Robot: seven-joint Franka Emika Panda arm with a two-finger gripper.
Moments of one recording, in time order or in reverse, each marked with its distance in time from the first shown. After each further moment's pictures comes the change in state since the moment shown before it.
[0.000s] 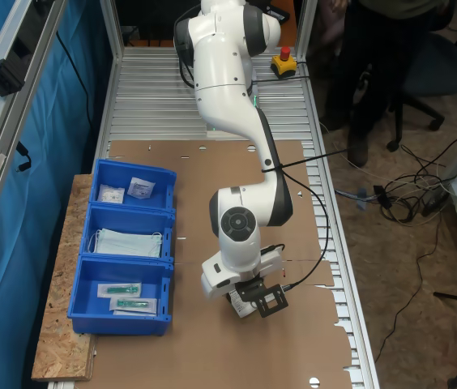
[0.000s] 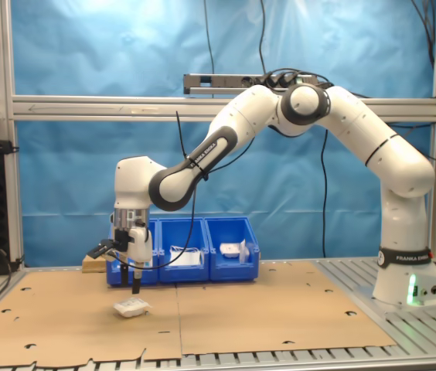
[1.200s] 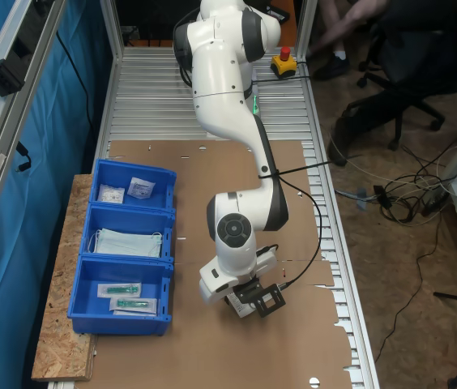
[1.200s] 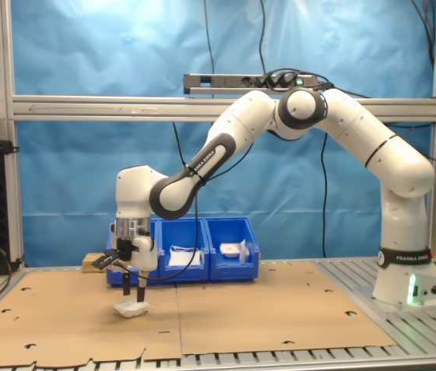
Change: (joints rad) arm 0.000 0.035 -0.014 0.000 0.000 0.011 -0.086
